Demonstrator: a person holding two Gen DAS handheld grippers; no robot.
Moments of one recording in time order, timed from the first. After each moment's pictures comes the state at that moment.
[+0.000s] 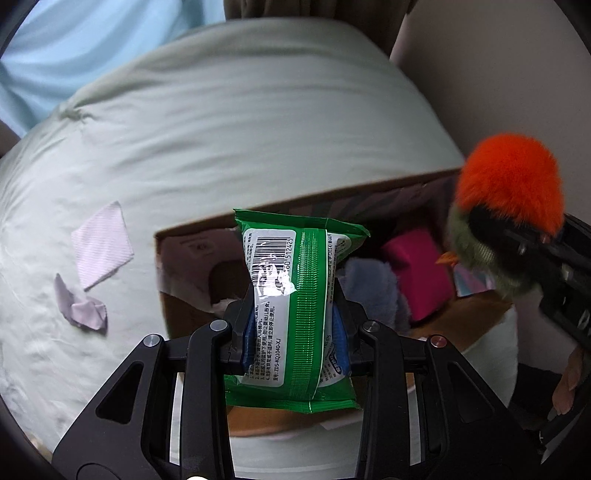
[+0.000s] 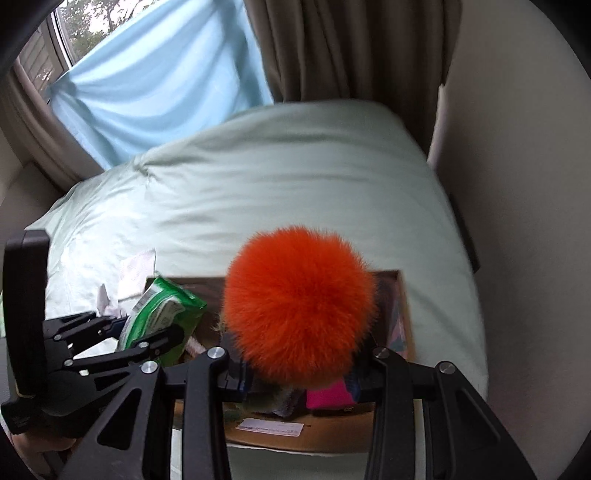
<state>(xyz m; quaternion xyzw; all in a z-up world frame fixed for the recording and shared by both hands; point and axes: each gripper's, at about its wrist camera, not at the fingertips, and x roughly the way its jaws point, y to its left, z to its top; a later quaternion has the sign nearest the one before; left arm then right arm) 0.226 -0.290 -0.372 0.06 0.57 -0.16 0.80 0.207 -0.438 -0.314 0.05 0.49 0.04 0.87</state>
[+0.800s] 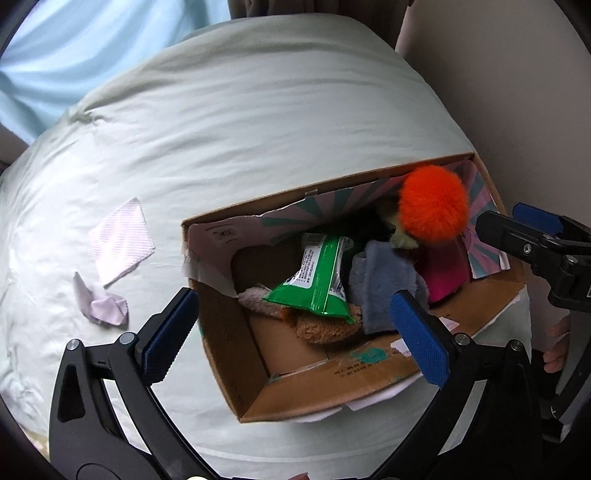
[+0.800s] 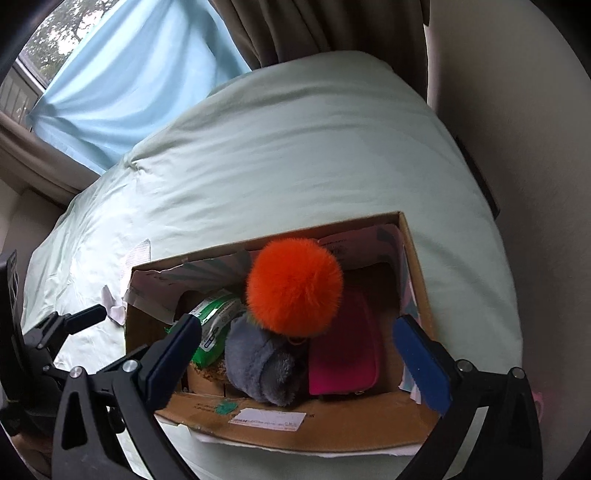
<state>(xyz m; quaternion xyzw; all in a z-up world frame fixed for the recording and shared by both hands) 0.213 -0.276 -0.355 0.09 0.57 -0.15 0.80 0.213 -0.462 -0.341 0.13 0.52 0.03 0.84</state>
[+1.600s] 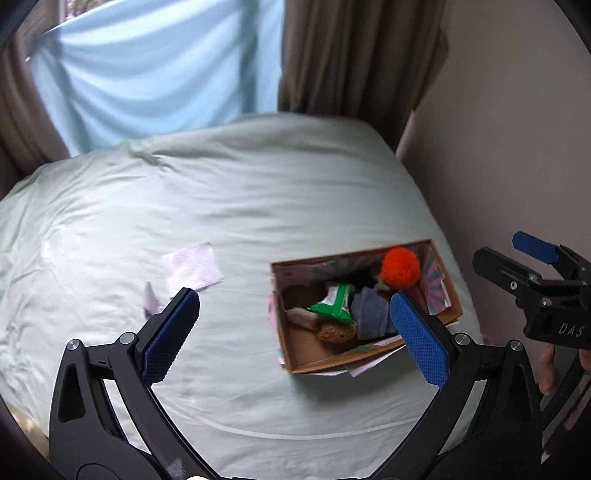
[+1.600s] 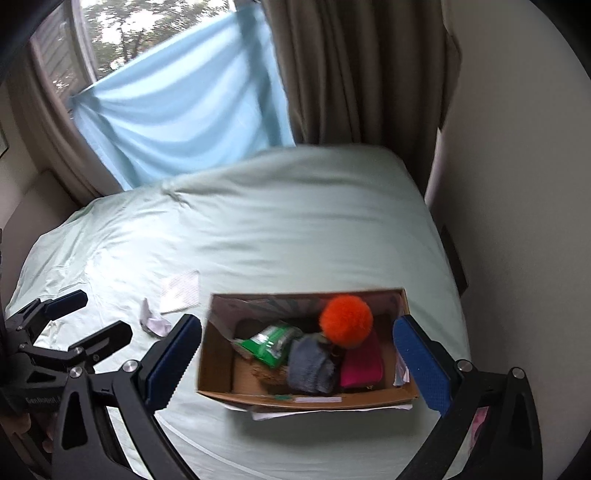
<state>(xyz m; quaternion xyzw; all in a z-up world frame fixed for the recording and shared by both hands) 0.138 -0.164 -0.191 0.00 0.44 -0.13 0.89 0.141 -0.367 -0.185 0.03 0.42 0.02 0.91</state>
